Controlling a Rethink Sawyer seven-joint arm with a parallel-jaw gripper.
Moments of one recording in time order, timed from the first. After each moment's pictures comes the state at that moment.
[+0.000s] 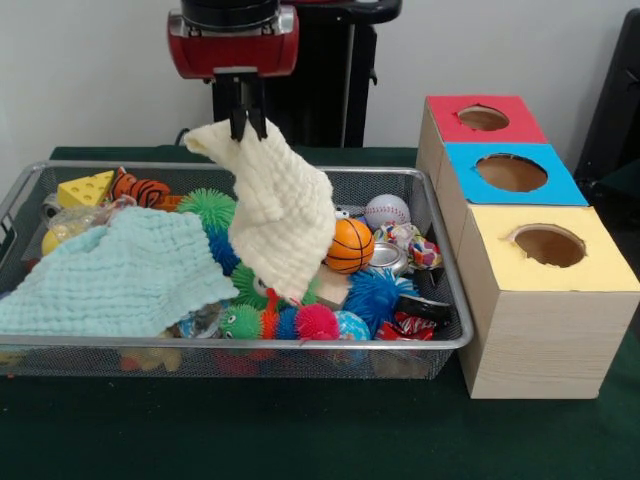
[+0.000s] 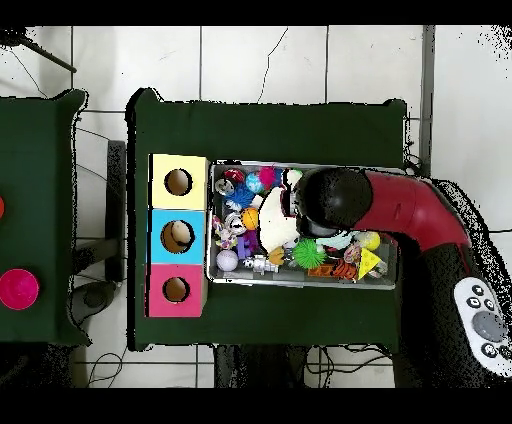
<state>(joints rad) -0.59 -0.78 0.34 1.55 -0.28 0.96 1.57</state>
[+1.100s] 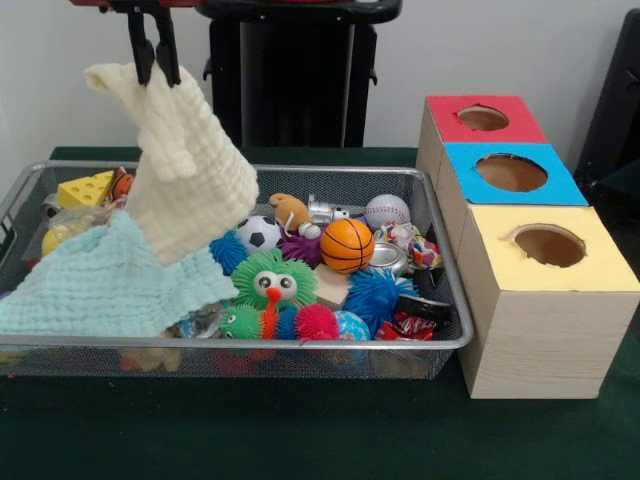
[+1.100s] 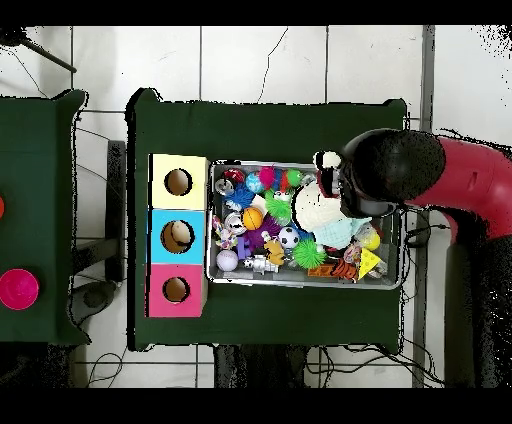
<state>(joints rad) -0.68 -0.80 0.43 1.37 -0.34 1.18 1.56</state>
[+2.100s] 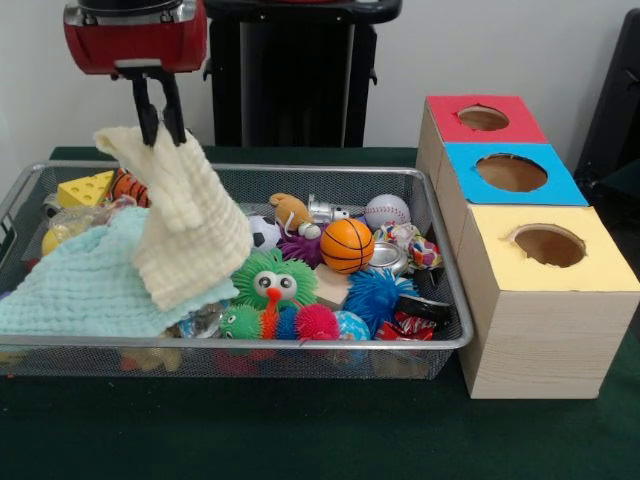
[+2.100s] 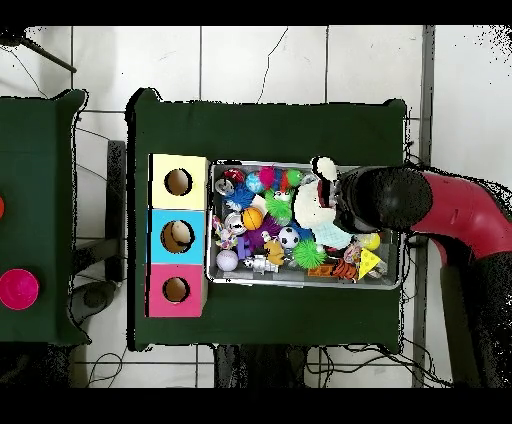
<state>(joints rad) -0.78 -0.78 0.51 1.55 -0.36 0.92 1.56</state>
